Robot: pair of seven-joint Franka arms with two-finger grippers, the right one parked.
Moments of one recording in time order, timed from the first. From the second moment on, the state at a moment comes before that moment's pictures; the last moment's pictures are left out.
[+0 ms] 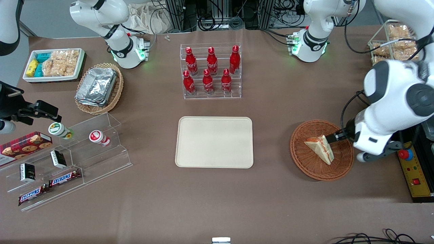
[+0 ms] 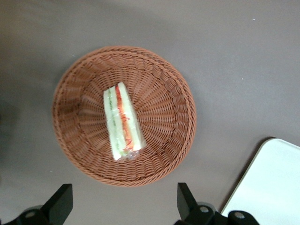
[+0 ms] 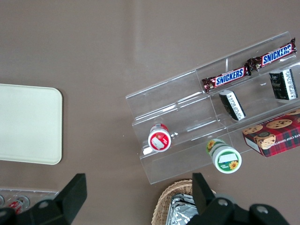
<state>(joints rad) -0.09 0.29 -0.06 -1.68 0.01 1.92 -0.53</state>
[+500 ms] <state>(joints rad) -0.15 0.42 -0.06 -1.73 0.12 2.10 -0.84</state>
